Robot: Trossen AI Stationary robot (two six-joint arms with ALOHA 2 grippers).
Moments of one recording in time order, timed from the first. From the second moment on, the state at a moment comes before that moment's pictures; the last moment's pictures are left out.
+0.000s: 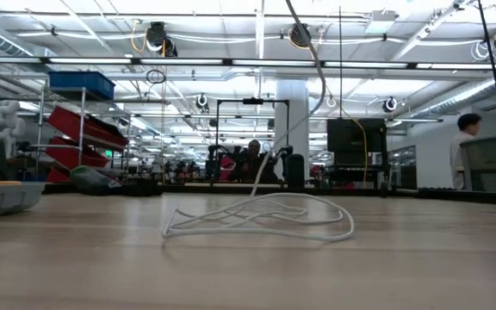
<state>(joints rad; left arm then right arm) -0.63 1.64 1.24 0.39 -0.08 0.12 0.90 2.05 1.45 -0.13 1.26 0.50</state>
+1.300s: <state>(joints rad) -0.63 1.64 1.24 0.39 -0.09 0.15 0.79 2.20 1.45 -0.07 1.40 0.70</state>
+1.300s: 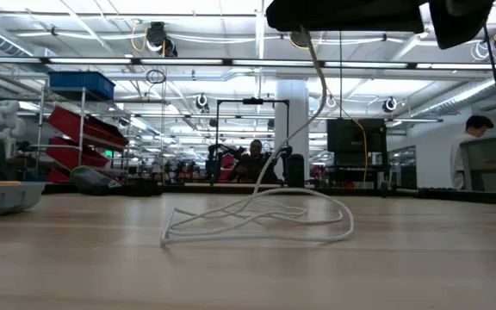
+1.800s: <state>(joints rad) -0.63 1.64 1.24 0.40 -0.25 0.14 0.93 2.20 1.45 0.25 1.27 0.55</state>
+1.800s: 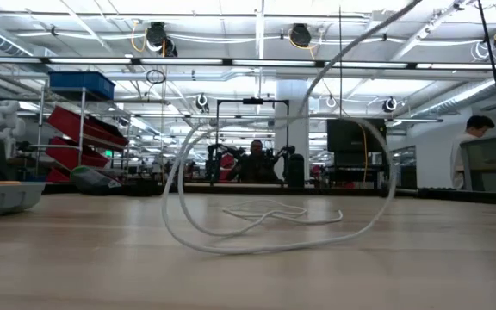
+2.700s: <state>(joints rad) -0.72 1.64 1.23 0.21 -0.22 -0.02 1.04 2.19 1.78 0.14 1.24 0.18</state>
